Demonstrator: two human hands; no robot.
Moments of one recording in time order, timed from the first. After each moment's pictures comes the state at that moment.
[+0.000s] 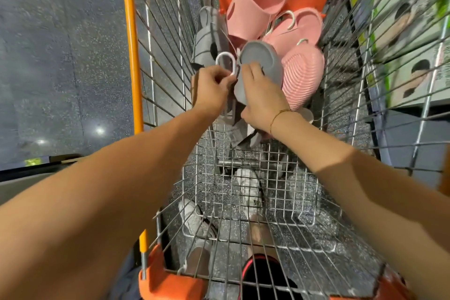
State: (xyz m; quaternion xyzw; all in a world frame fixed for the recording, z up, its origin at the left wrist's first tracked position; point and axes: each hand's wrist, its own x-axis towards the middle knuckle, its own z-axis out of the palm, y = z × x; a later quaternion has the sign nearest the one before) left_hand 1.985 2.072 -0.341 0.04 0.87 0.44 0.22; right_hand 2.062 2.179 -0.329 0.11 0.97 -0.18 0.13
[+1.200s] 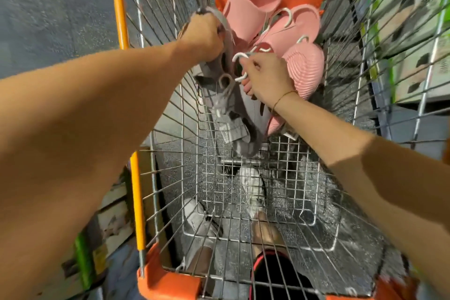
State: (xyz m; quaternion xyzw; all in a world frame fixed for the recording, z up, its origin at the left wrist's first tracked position) left_hand 1.890 2.113 -0.304 0.22 0.95 0.10 0.21; right_hand 2.036 2.205 -0.326 0.29 0.80 -0.53 0.00
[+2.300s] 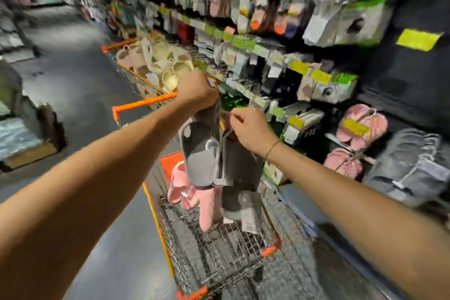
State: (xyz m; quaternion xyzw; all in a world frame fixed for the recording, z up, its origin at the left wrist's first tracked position) left_hand 2.092 2.133 0.237 0.42 0.87 0.27 0.01; right_hand 2.246 2.172 0.167 0.28 0.85 -0.30 -0.32
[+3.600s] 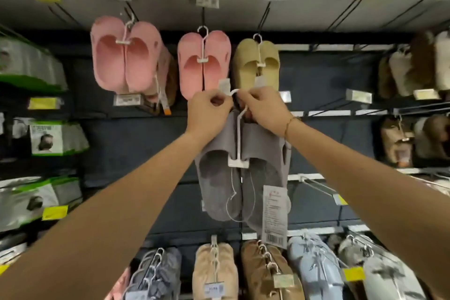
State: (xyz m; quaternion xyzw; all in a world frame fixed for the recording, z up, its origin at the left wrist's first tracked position) left_hand 2.879 2.204 0.564 0.72 0.22 0.64 0.11; right_hand 3.021 2.136 0.583 0.54 0.64 0.09 -0.53
